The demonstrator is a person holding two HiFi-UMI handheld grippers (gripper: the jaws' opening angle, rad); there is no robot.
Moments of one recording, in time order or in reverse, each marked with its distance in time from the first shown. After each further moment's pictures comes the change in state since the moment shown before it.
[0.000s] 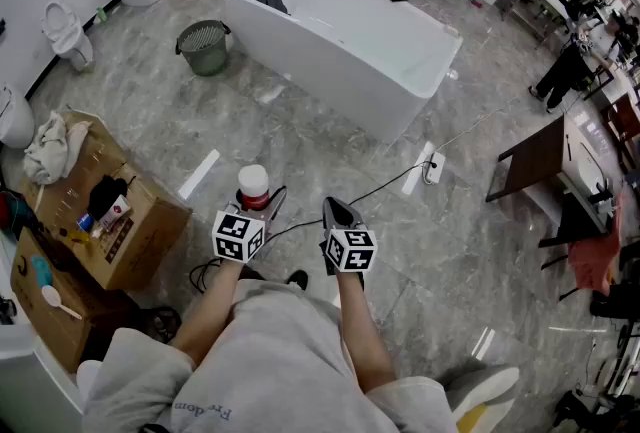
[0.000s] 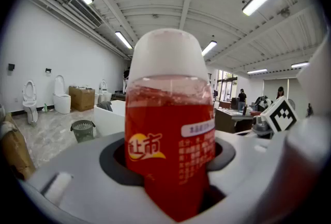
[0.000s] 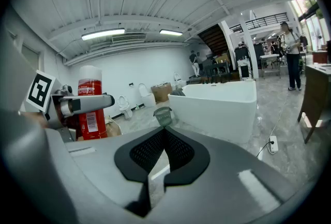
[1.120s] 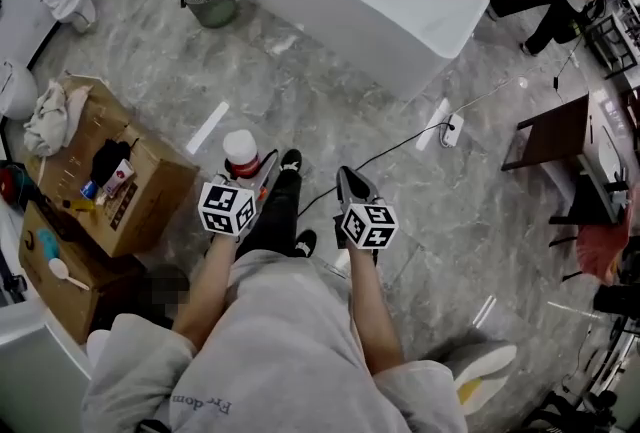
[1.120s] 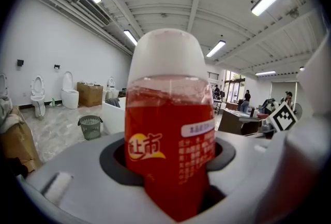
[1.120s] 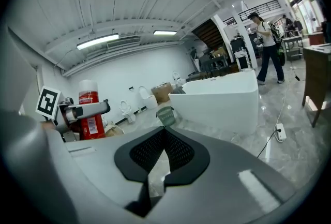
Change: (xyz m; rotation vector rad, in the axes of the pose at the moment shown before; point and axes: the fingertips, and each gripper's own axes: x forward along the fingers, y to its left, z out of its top) left arm -0.002 0.046 -0.016 -0.049 0.004 0.059; right arm 0.015 -0.017 -0.013 0.100 -0.014 0.032
